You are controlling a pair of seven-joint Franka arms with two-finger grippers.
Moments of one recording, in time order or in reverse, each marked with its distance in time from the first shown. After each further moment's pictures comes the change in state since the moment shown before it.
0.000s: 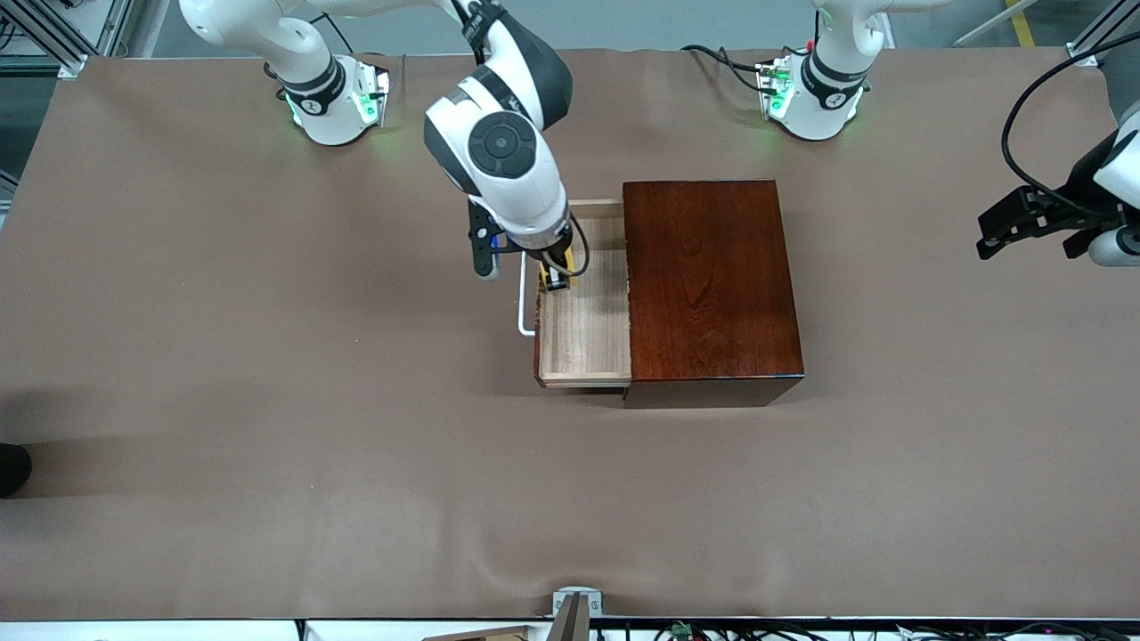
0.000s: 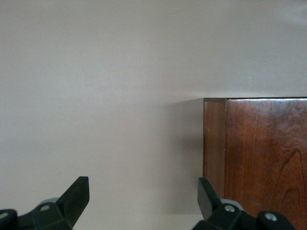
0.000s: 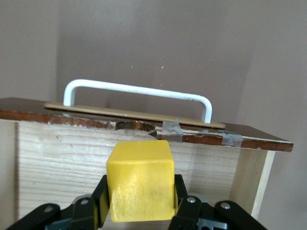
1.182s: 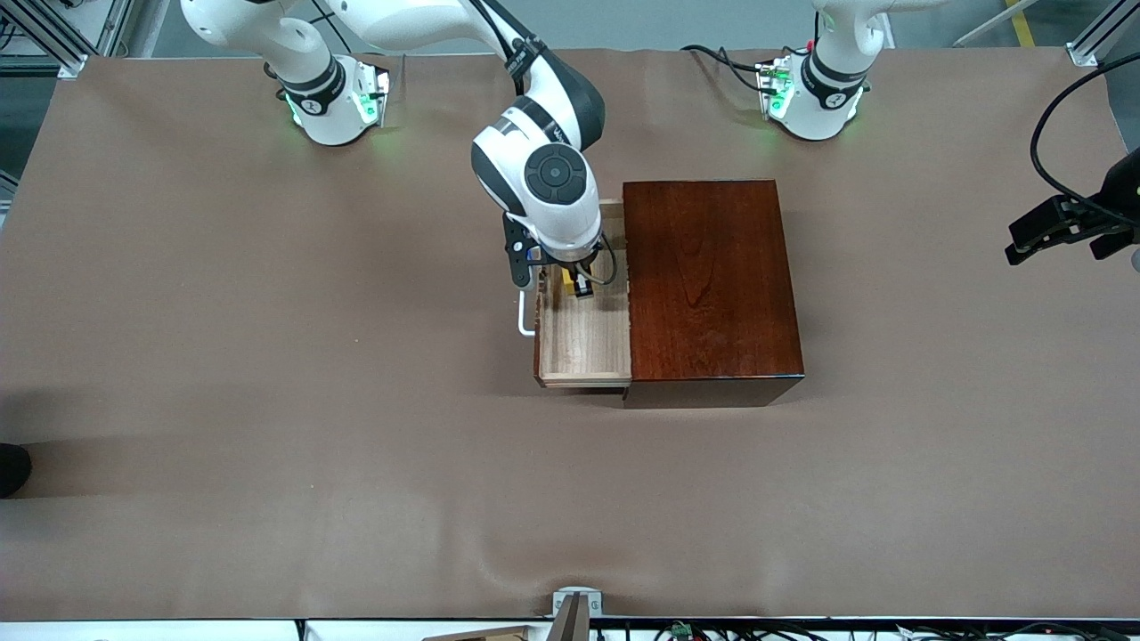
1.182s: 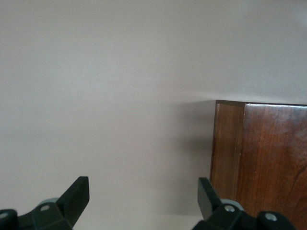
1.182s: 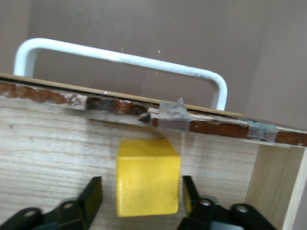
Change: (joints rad) left arm 0.045 0.009 0.010 -0.002 0.000 -0.001 0.000; right arm 0.047 0.120 -0.010 0.066 0.000 0.015 0.008
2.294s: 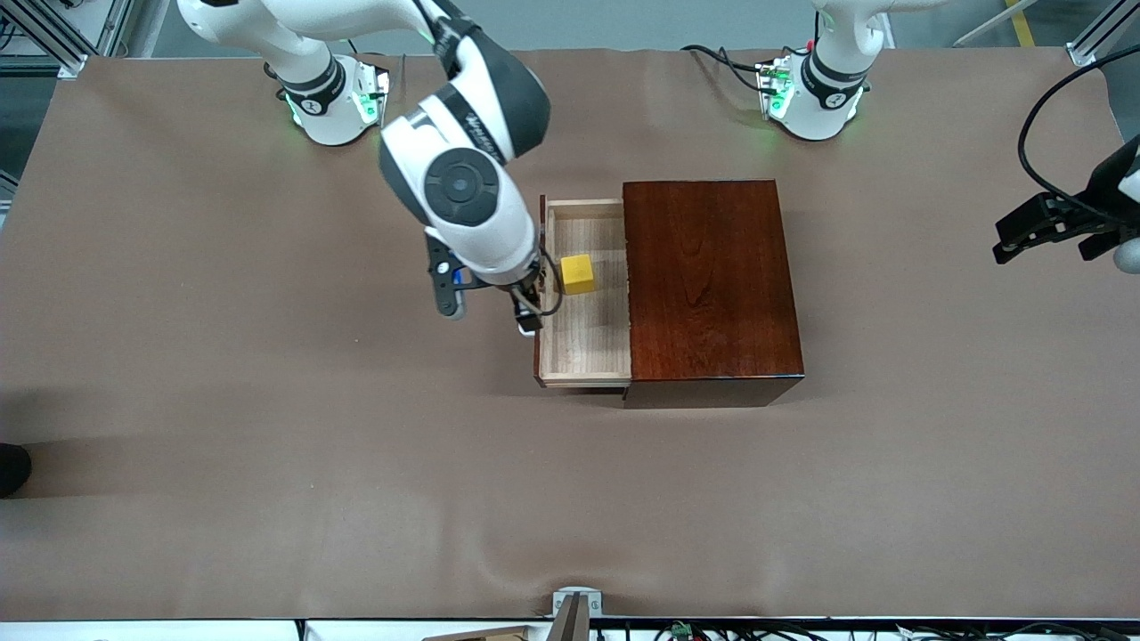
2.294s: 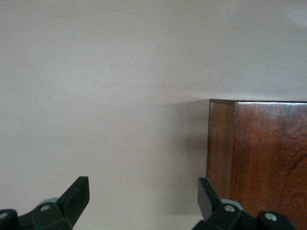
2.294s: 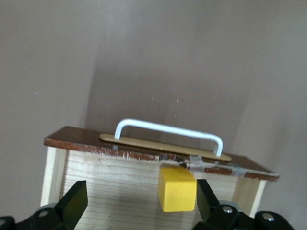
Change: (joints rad) left arm -0.017 0.005 -0.022 0.004 -0.003 0.000 0.000; right arm -0.177 -0.052 -0.016 0.221 0.001 -0.324 -0.200
